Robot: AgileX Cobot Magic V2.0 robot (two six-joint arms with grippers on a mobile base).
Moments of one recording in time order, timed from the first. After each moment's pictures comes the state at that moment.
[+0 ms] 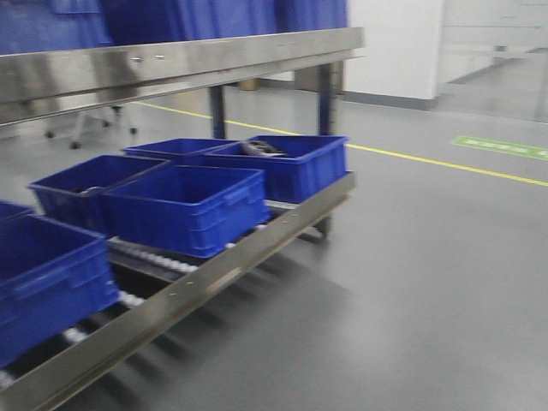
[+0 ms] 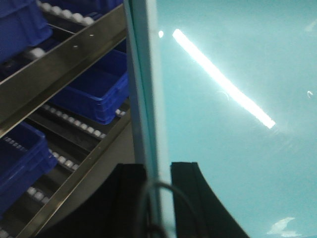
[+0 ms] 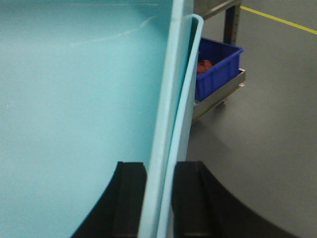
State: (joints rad) left arm -0.47 1.56 -1.95 0.18 0.97 -0.34; right arm 0.35 1.52 -1.82 0.02 0.78 0.12
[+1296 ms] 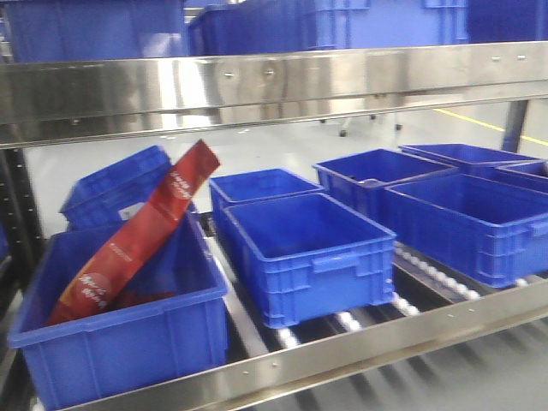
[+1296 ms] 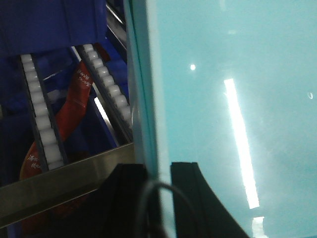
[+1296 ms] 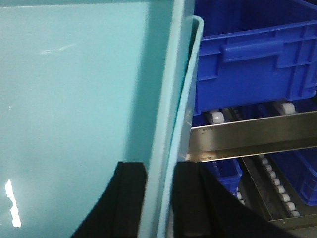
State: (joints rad) left arm -0.47 1.56 -1.95 0.18 0.97 -0.34; right arm 0.35 1.52 -1.82 0.02 0.77 0.12
